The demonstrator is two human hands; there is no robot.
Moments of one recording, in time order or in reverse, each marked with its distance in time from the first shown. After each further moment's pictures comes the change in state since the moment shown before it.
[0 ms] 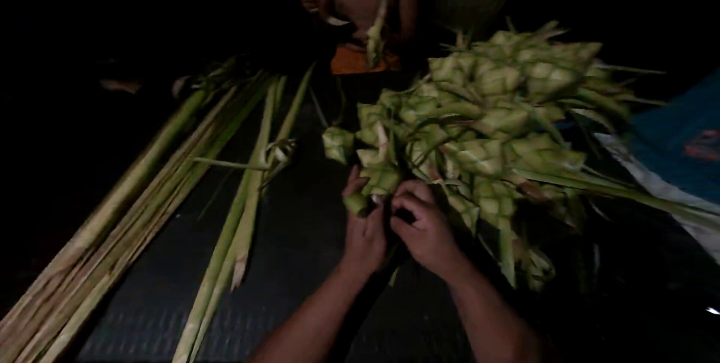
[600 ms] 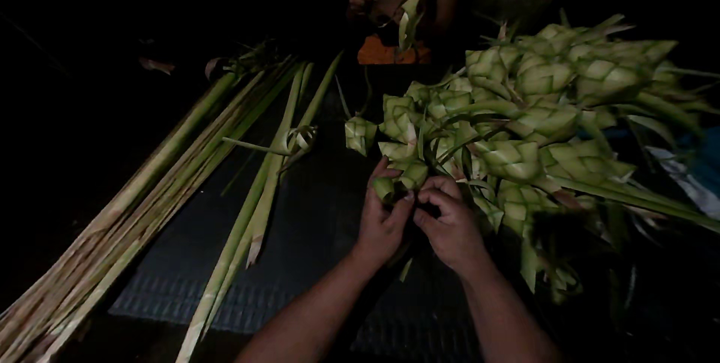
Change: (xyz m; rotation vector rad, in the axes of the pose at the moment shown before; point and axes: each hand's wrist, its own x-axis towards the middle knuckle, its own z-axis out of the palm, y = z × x) left_hand 0.004 0.004 0.000 -0.065 -0.053 -0.010; right_hand -0.002 0.004 -0.004 0.076 0.047 0.043
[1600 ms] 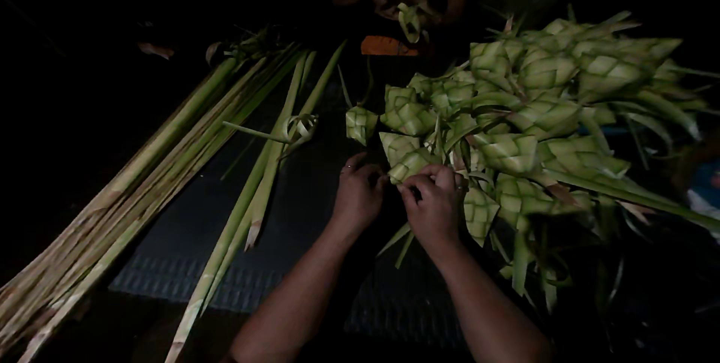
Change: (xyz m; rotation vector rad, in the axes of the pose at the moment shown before) left_hand 0.022 0.022 -0.032 0.804 -0.102 -0.258; right_hand 0.005 0.018 0.026 -0.547 0.173 -0.128
